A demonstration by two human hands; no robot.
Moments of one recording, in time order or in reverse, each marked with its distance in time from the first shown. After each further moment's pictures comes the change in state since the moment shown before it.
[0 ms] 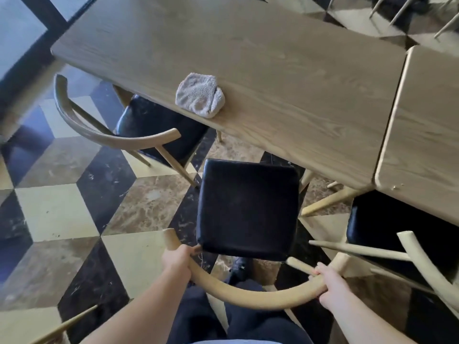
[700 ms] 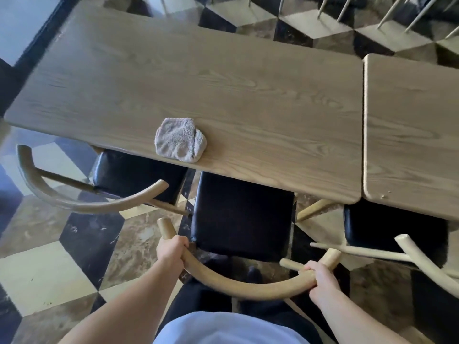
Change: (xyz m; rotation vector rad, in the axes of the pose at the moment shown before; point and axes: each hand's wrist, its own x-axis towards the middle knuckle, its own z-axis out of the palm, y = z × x) left_hand 0.005 0.173 0.024 0.137 -0.111 0.249; right_hand -0.055 -0.037 0.082 0.221 0.050 0.013
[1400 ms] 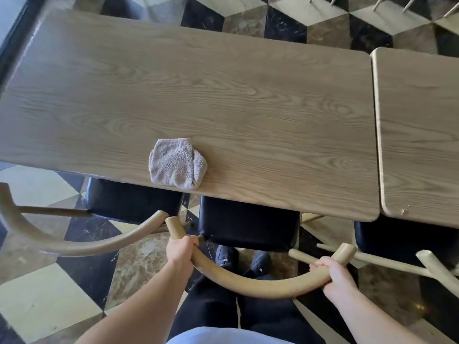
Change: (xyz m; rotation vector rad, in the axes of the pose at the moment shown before) left_hand 0.031 0.079 0.044 0.007 -0.106 0.004; right_hand 0.005 -0.063 0.046 0.136 -0.053 0.030
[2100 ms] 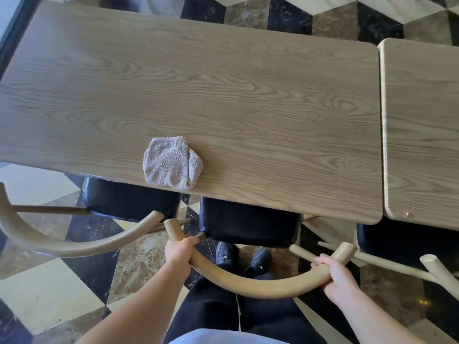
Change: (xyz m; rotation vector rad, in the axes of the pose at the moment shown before) left_hand 0.018 -0.009 0.011 0.113 0.019 -0.046; right_hand 0.002 -0.016 -0.001 -0.002 -0.062 -0.007
